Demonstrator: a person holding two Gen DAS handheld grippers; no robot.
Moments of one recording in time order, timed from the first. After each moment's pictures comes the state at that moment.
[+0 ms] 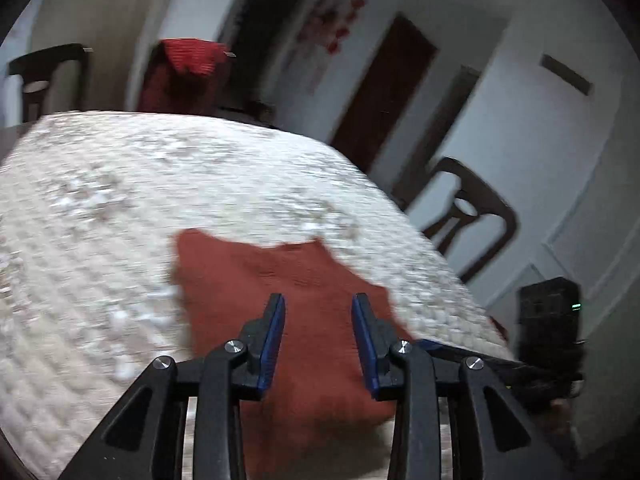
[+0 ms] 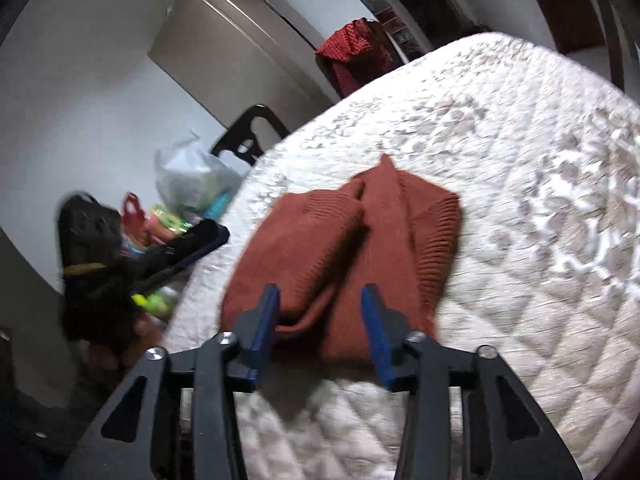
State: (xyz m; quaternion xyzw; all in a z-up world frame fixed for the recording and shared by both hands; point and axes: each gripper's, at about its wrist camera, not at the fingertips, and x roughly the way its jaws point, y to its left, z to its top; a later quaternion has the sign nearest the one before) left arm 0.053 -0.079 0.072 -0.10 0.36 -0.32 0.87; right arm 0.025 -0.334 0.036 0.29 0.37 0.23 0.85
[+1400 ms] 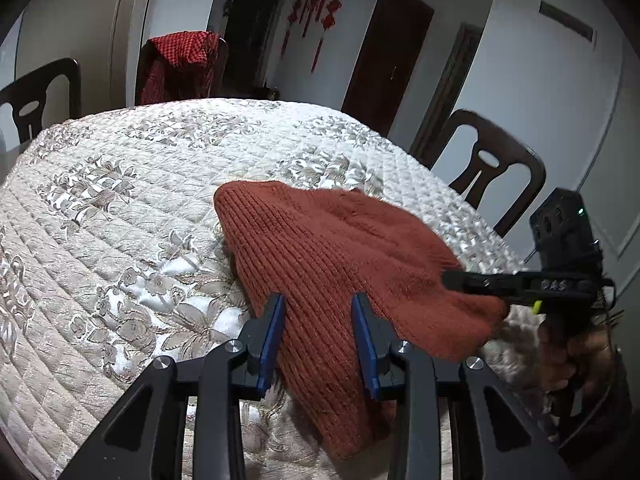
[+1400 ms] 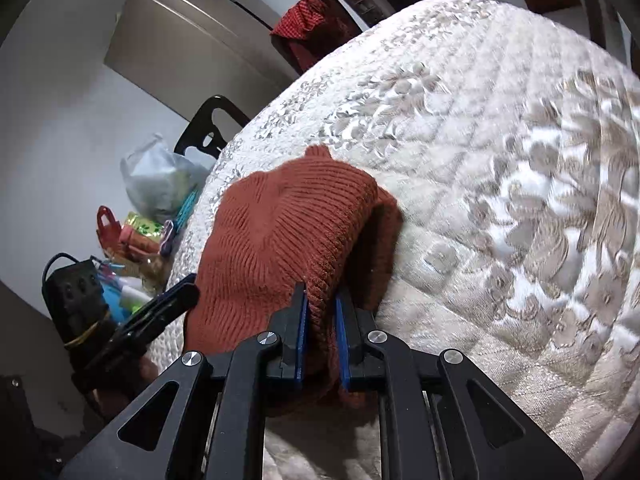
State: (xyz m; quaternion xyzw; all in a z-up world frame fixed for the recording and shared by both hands) left arm 0.056 -0.112 0.035 -0.01 0.38 -0.31 0.87; right arm 0.063 -0.373 0.004 0.31 0.43 0.19 0.83
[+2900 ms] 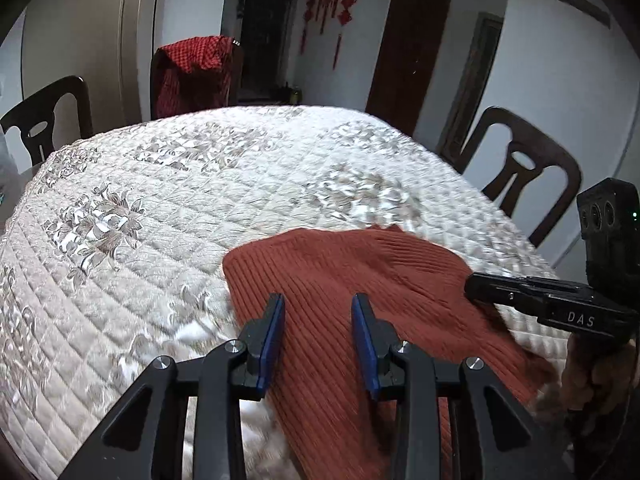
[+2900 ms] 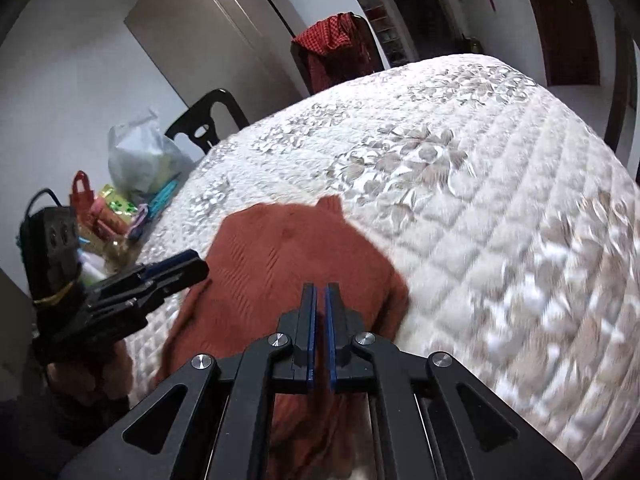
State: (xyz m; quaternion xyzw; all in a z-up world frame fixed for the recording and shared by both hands) left arm 0.108 -0.140 0.041 0.02 0.38 -0.26 0.89; right arm 0.103 -0.354 0.030 0.17 0.42 0.16 0.88
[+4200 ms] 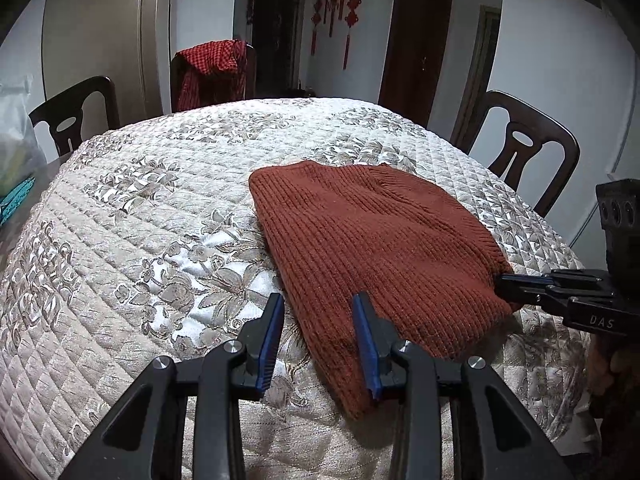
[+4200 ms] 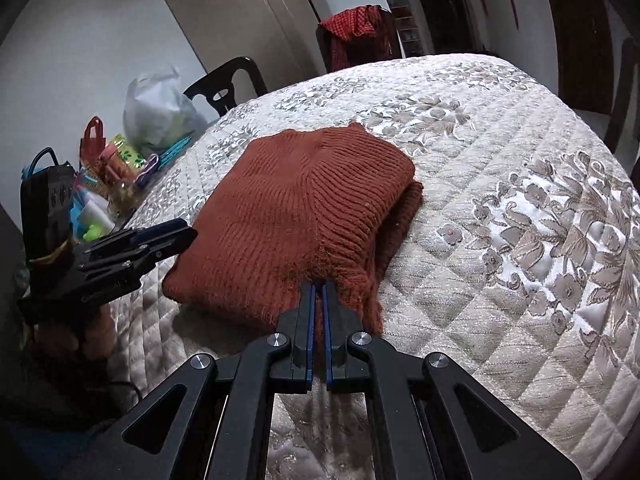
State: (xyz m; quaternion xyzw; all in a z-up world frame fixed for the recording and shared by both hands) left arm 0.028 -0.111 0.027 0.04 0.37 -0.23 0.90; right arm 0.023 -0.333 0.020 0.12 0.42 0.18 0.88
